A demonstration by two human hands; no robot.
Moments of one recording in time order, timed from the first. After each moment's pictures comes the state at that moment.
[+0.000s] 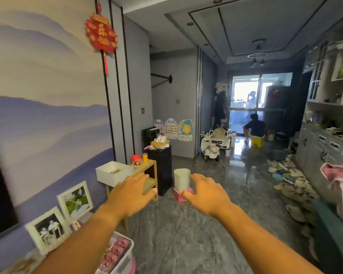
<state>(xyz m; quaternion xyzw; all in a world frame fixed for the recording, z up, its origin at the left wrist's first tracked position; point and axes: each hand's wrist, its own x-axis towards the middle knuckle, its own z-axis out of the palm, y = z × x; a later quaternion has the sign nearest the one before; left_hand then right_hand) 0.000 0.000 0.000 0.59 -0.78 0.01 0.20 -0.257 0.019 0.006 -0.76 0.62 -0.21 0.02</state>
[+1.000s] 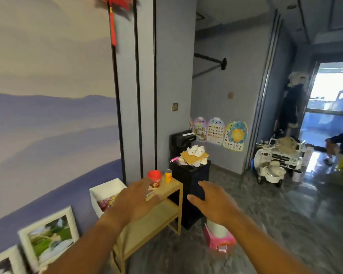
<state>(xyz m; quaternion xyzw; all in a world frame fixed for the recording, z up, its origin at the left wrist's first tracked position) 0.015 -0.684 -0.038 0.74 -0.62 -0.12 0.22 -0.241 -0.743 -0.023 -0.81 0.54 -0.19 0.13</state>
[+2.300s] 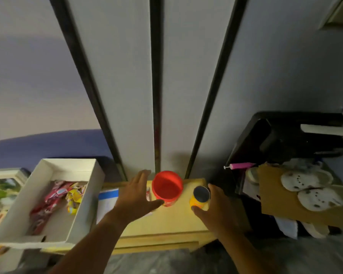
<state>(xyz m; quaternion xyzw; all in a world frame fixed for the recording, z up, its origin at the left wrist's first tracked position) 0.217 -1.353 -0.325 0.90 -0.35 -0.14 0.23 0.045 -1.550 -0.326 -0.87 0.37 -0.03 0.33</state>
